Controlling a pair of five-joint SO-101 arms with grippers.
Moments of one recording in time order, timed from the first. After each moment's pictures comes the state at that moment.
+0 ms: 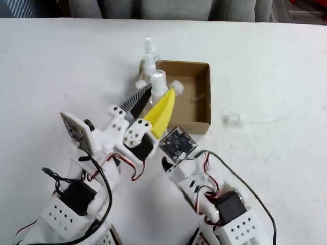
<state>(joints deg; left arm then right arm) 31.0 -72.8 66.9 7.3 19.9 -31.8 -84.7 76.2 57.7 17.7</state>
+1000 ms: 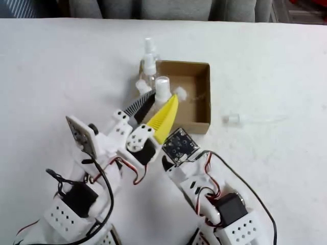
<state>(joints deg) 33.6 -74.2 70.1 6.5 19.6 -32.4 -86.6 76.3 57.8 16.7</state>
